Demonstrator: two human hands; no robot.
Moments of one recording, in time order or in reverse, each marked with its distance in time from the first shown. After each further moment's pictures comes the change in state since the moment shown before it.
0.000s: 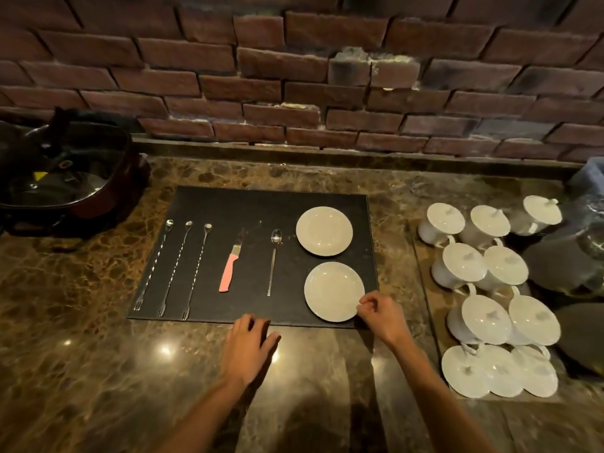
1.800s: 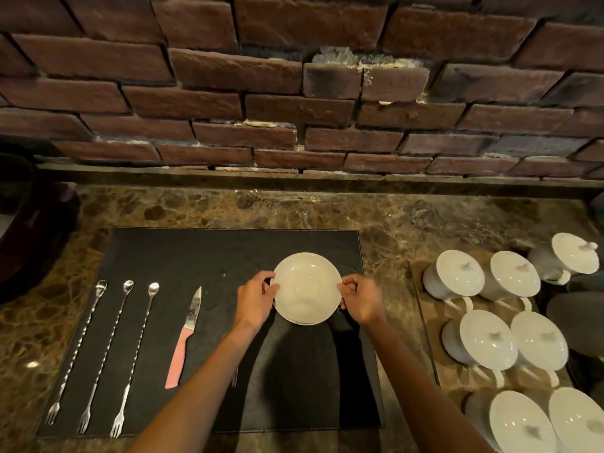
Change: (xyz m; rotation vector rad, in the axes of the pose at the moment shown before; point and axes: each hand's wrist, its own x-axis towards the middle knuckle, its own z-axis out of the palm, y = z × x) left_hand 0.254 0.100 -0.048 -0.566 0.092 -0.080; right_hand 0.205 -0.054 -0.003 0.210 0.044 0.026
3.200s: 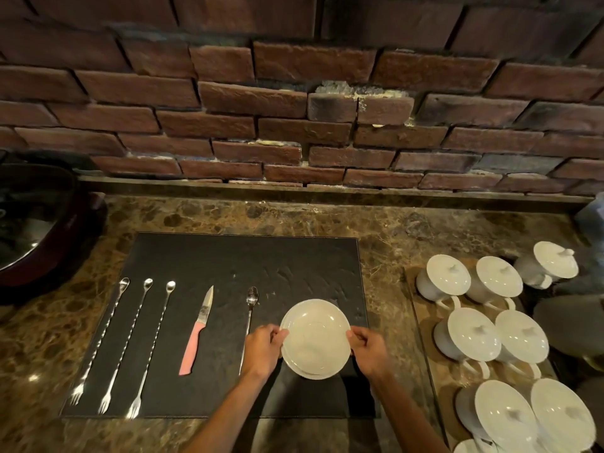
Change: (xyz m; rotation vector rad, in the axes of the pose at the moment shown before) left_hand -0.092 -0.033 0.017 0.022 -0.040 -0.081; right_hand -0.087 0.068 0.010 0.200 -0.016 0.079
